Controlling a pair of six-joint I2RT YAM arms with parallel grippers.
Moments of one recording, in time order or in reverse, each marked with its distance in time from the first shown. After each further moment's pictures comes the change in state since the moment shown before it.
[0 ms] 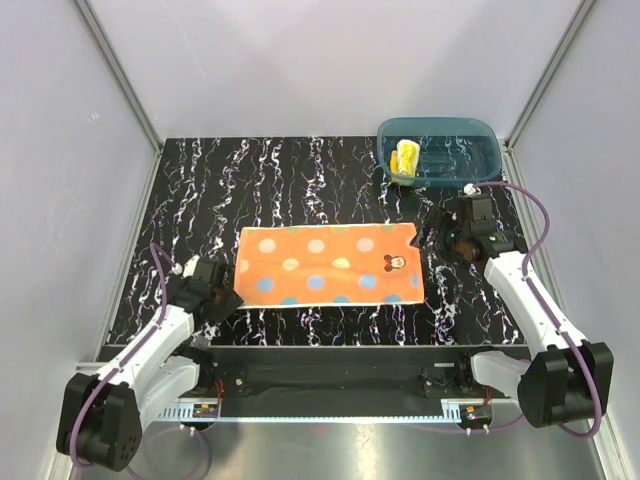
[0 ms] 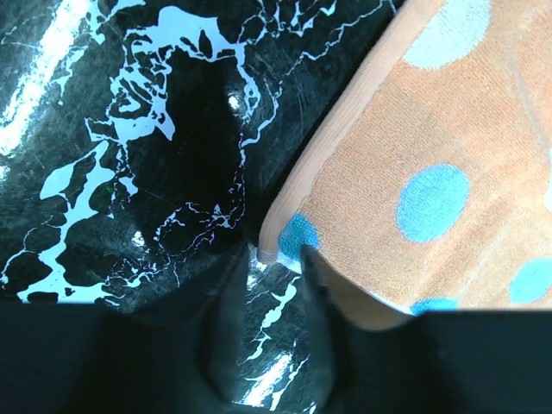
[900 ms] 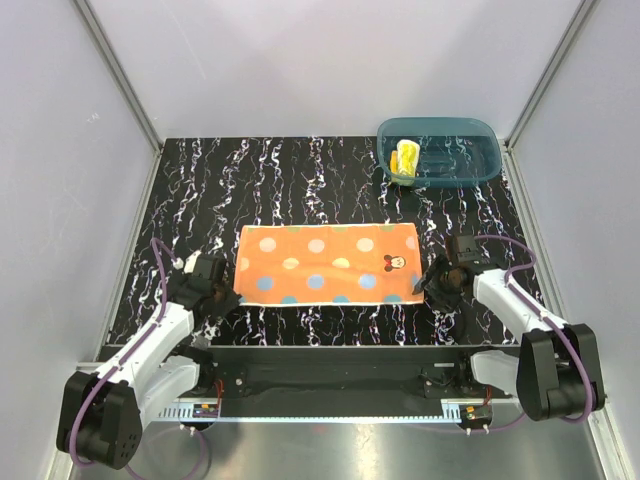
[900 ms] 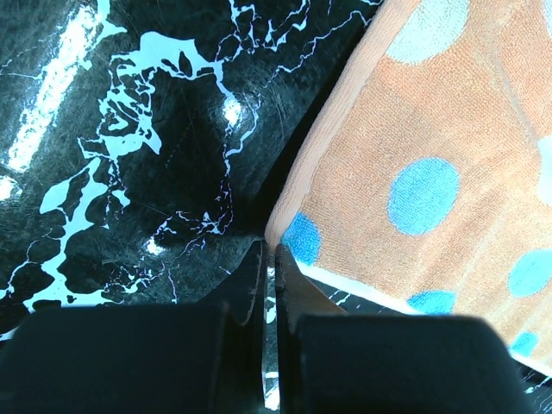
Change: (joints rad) left arm 0.000 0.016 0.030 0.000 -0.003 0.052; right arm -0.001 0.032 -0.313 0.008 -0.020 0.249
